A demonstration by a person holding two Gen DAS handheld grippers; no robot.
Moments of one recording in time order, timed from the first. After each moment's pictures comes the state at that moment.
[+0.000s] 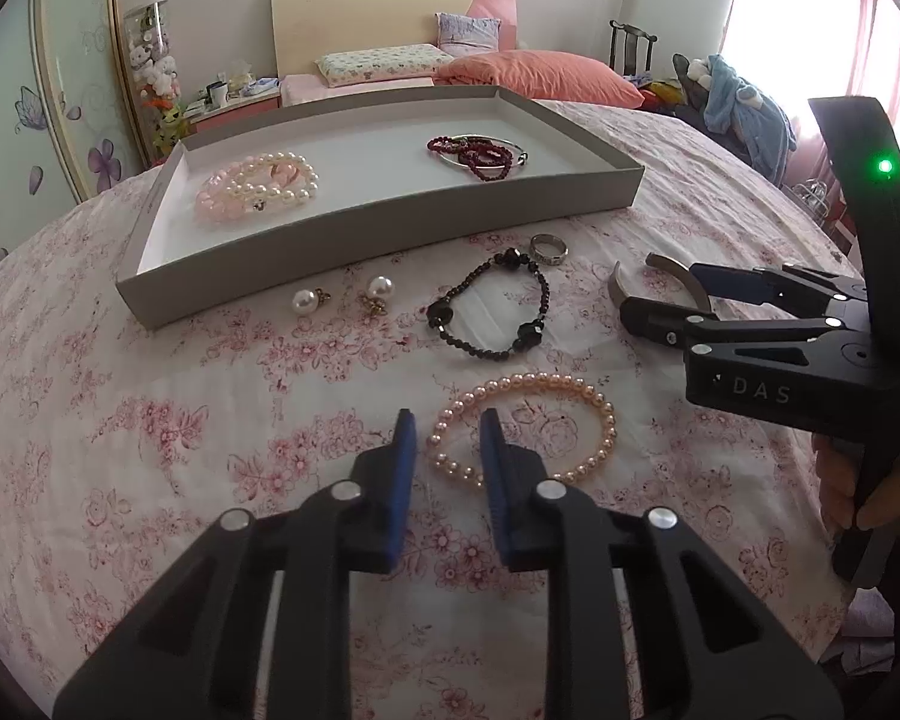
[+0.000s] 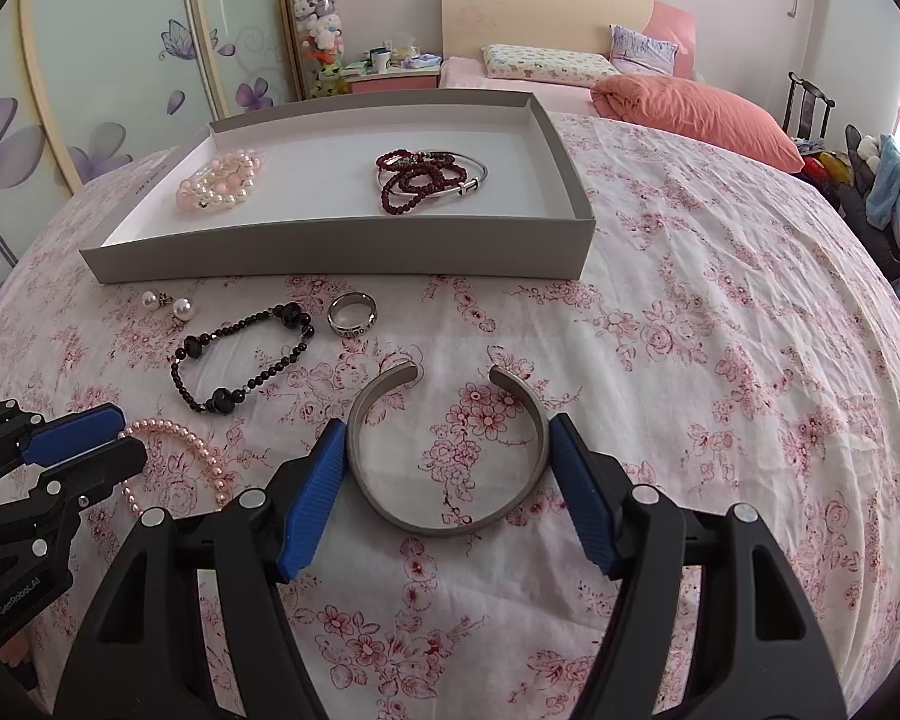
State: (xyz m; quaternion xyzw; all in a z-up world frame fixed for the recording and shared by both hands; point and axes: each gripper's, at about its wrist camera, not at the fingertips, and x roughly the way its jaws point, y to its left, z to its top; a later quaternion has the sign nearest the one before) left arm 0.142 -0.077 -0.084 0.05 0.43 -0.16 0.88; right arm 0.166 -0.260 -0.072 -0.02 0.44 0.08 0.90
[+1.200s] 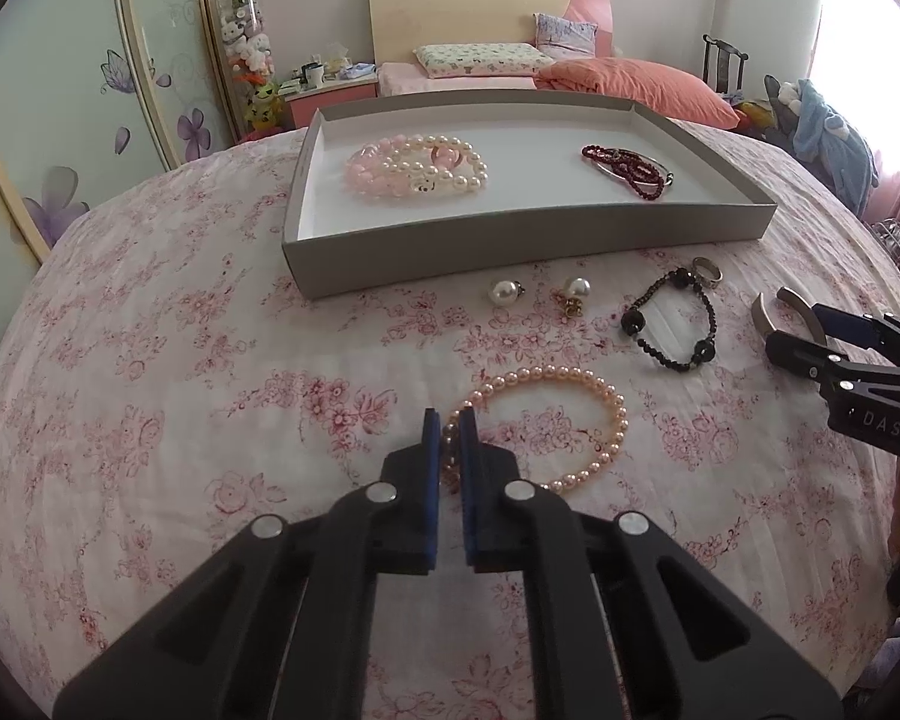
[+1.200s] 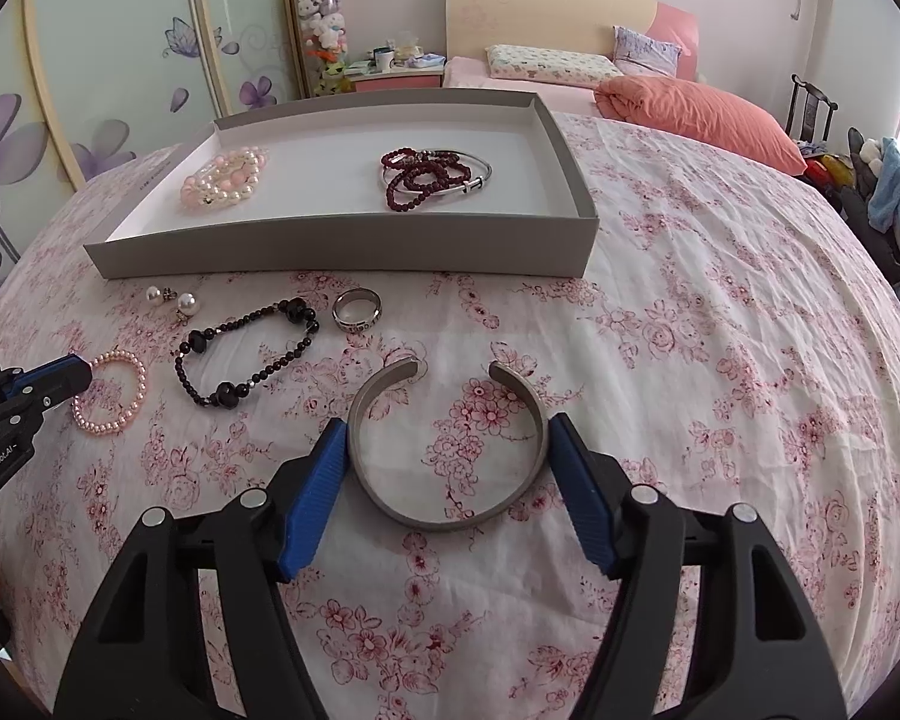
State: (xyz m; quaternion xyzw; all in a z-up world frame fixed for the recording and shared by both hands) left arm 0.152 -0.019 -0.082 0.04 0.44 -0.05 0.90; right arm 0.165 -0.260 -0.073 -0.02 0.44 0.08 0.90
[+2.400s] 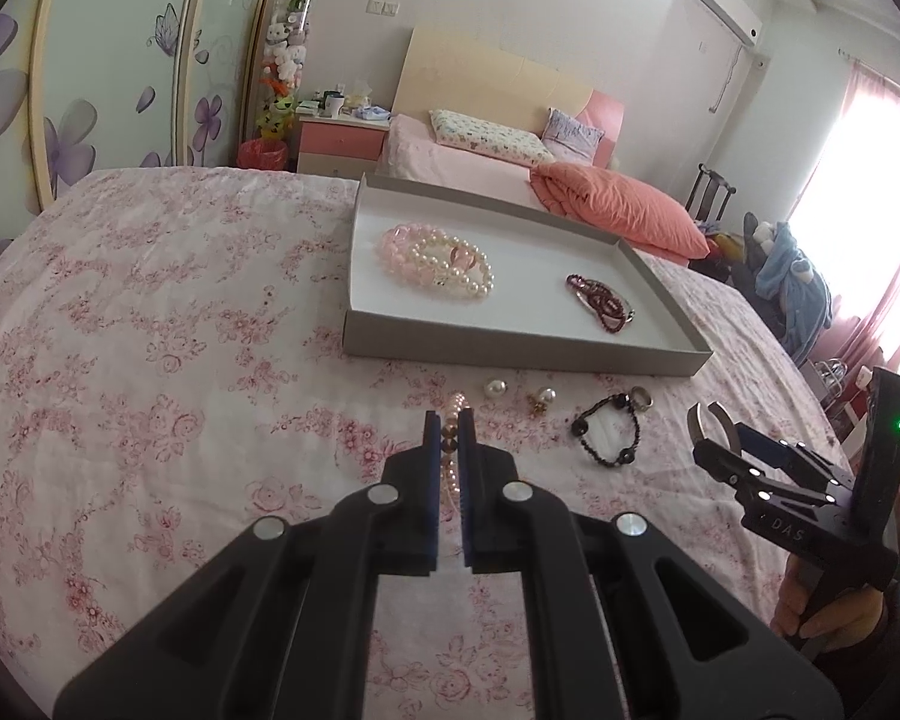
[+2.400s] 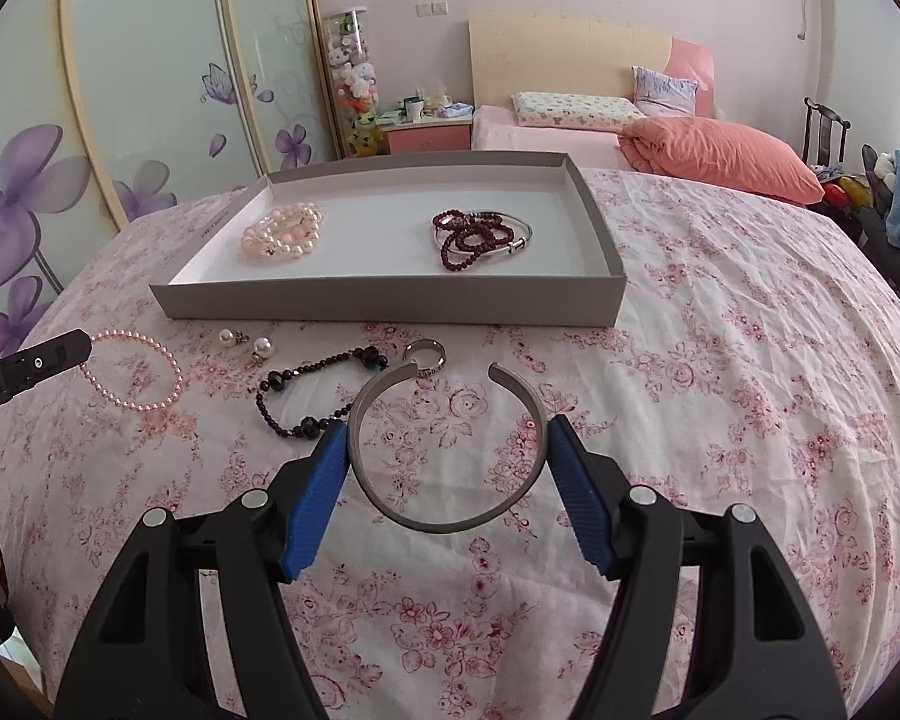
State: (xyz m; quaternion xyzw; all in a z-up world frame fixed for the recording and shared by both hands) left arm 0.123 0.030 -0.035 -0.12 0.36 -0.08 0.92; right arm 0.142 -0.252 -0.049 0.01 0.38 0.12 0.92
